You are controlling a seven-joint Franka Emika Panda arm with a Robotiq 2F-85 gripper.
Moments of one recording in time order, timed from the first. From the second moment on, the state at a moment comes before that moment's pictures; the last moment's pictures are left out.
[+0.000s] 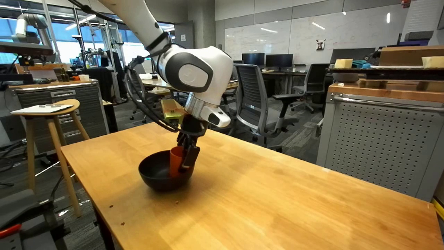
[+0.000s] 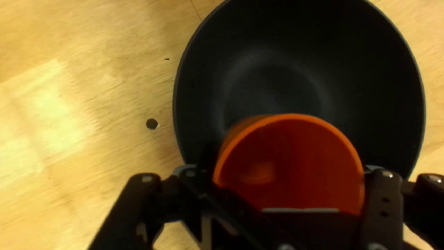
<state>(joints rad) -0.12 0.47 -0.04 -2.02 0.26 2.13 0.13</state>
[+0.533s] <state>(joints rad) -0.13 0.54 -0.03 -1.96 0.27 2.10 0.11</state>
